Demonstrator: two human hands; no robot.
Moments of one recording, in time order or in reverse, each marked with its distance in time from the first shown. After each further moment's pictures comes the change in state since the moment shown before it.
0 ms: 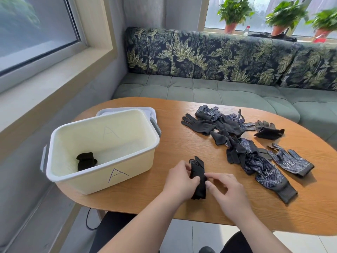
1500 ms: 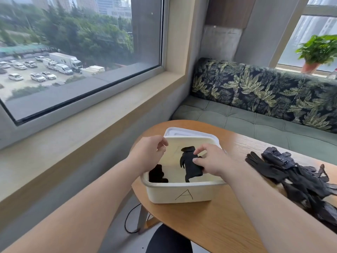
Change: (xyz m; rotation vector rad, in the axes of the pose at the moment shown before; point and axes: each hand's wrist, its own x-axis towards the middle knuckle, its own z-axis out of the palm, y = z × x) left_hand -0.025 -0.098 -0.301 0.320 0.485 0.096; right_hand 0.154 -0.262 0.126 -0.014 -0.597 0.064
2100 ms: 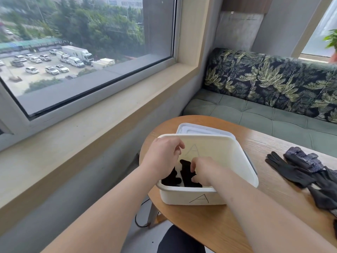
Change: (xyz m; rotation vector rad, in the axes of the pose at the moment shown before) left_hand 0.003 -0.012 0.020 0.022 0.103 0.125; right_hand 0.018 -0.040 0.062 -0.752 -0.328 0.010
